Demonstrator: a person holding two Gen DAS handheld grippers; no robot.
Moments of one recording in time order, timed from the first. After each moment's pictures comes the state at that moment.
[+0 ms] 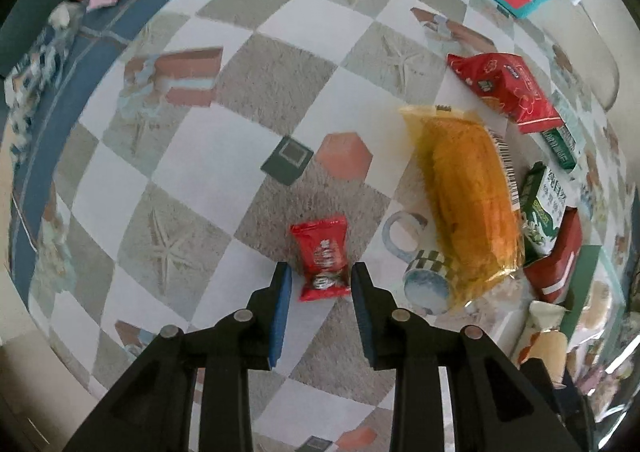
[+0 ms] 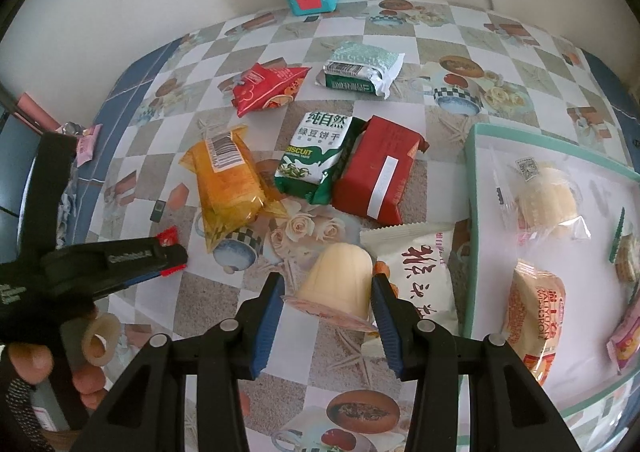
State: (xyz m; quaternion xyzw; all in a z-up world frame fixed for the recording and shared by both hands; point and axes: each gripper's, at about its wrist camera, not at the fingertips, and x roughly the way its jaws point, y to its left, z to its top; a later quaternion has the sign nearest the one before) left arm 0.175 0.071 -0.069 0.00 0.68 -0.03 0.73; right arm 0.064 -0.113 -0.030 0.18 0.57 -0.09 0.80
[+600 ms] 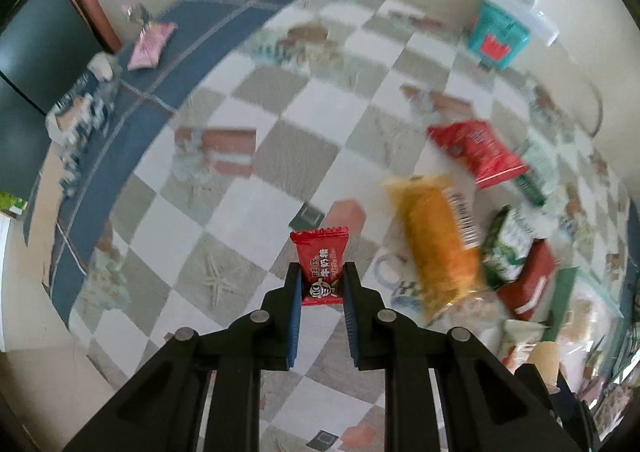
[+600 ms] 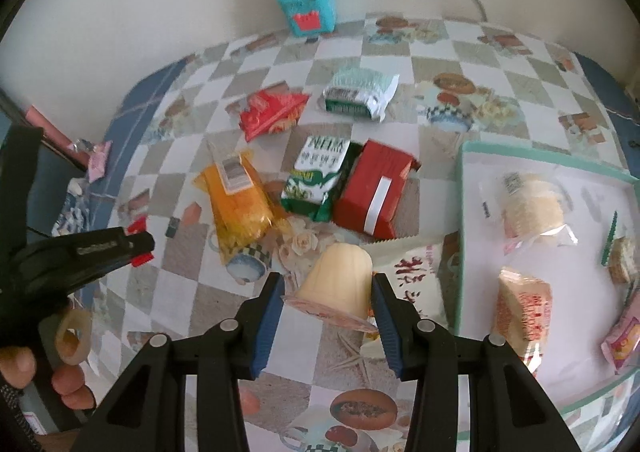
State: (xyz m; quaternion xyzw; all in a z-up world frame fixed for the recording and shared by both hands) left arm 0.156 0.035 0.005 0.01 0.61 -0.02 0.80; right arm 0.055 -0.122 -0.005 0.19 0.54 -0.09 0.82
